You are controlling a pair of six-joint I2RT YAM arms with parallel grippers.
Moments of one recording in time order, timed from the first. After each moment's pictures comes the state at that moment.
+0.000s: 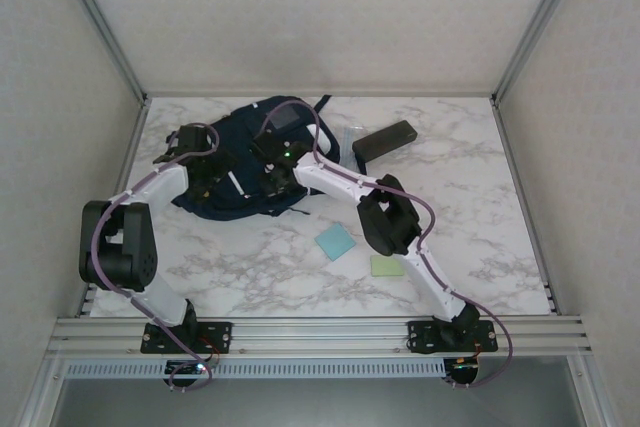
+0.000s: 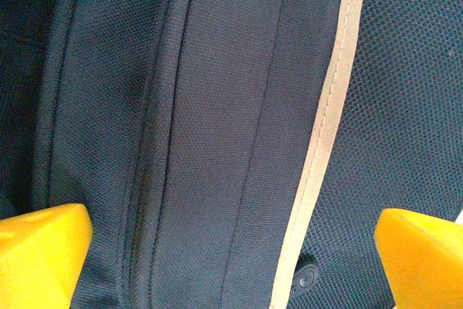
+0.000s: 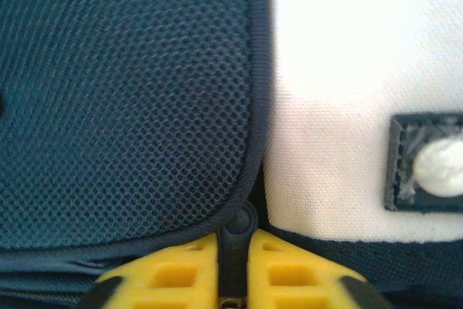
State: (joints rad) left arm -0.09 1.64 1.04 -0.45 0.04 -0.92; right arm 0.89 2.43 2.12 -0.80 0.07 0.42
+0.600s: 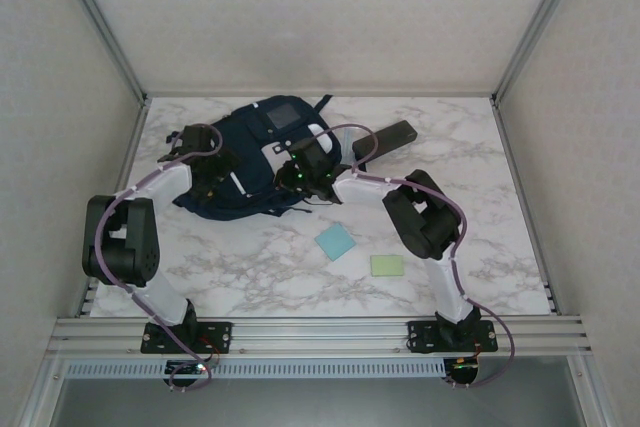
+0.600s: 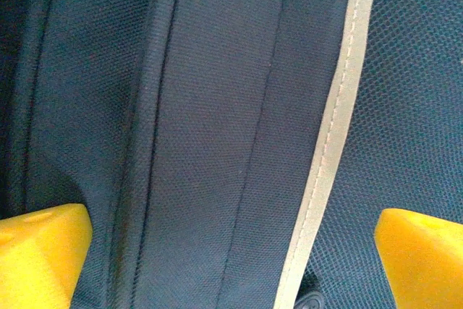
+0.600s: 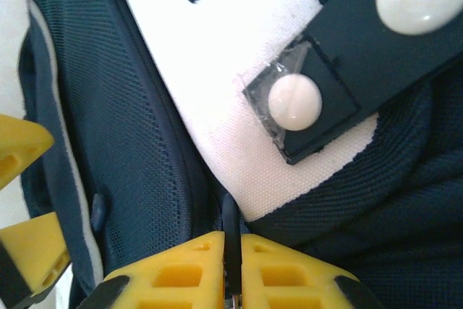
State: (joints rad) left arm -0.11 1.67 1.05 -0.42 0.04 -0.95; right arm 0.79 2.13 1.43 0.01 -0.19 1.01
